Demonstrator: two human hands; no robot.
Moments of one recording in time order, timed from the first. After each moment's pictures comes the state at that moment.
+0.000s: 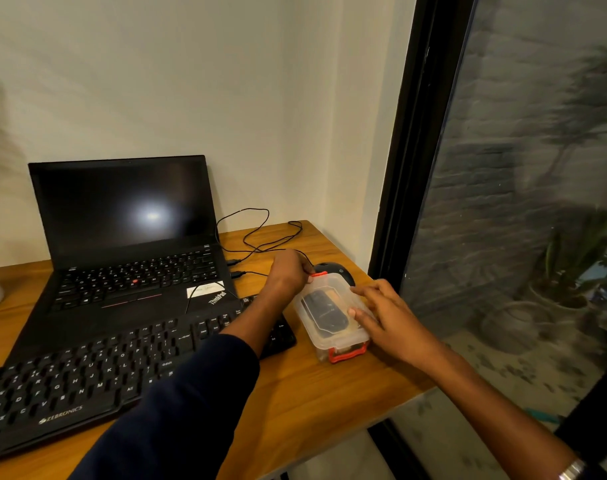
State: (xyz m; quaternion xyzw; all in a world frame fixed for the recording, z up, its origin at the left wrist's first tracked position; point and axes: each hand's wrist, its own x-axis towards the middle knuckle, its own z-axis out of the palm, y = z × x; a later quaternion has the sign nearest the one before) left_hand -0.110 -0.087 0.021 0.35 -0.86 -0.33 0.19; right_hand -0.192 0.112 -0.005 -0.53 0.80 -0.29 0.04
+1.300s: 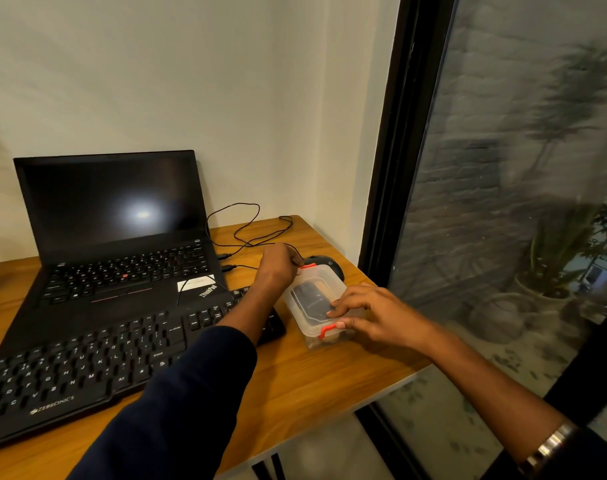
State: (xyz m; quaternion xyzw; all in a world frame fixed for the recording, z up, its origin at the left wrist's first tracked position) left_hand -0.109 -0.086 0.013 0.34 -0.86 -0.31 0.22; right_hand -0.205 0.120 0.001 -0.65 0.72 -0.22 0.09
